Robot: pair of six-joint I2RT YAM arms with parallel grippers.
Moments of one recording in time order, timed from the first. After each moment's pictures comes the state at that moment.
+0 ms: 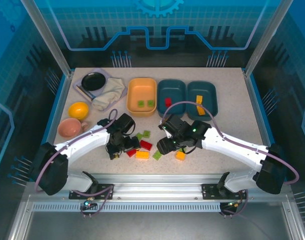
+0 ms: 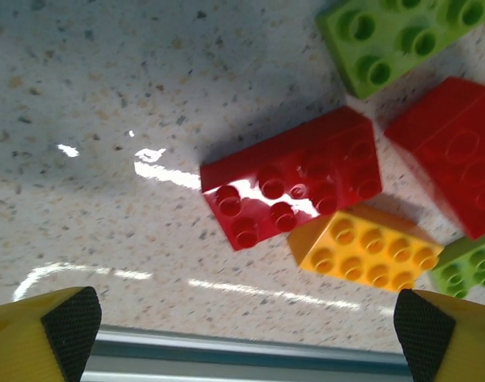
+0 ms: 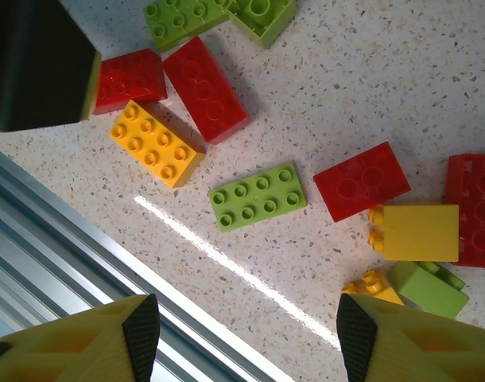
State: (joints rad) left arm -0.57 1.38 0.85 -0.92 0.16 -1.02; right arm 0.94 1.34 1.08 -0.86 -0.03 0.44
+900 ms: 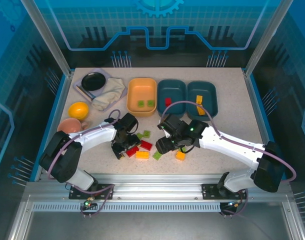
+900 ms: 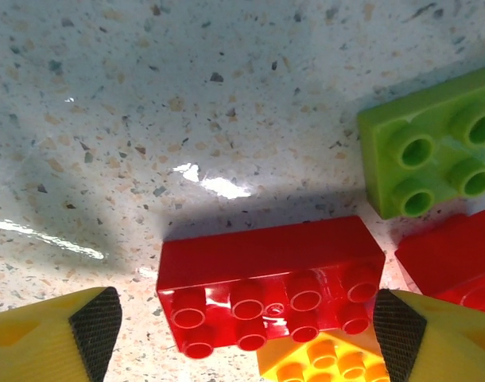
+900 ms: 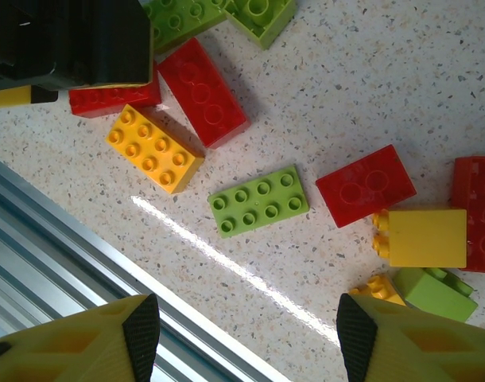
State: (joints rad) left arm -0.54 1.53 0.85 -0.80 0.16 -1.22; right arm 0.94 1.38 1.09 -0.85 -0.03 0.46
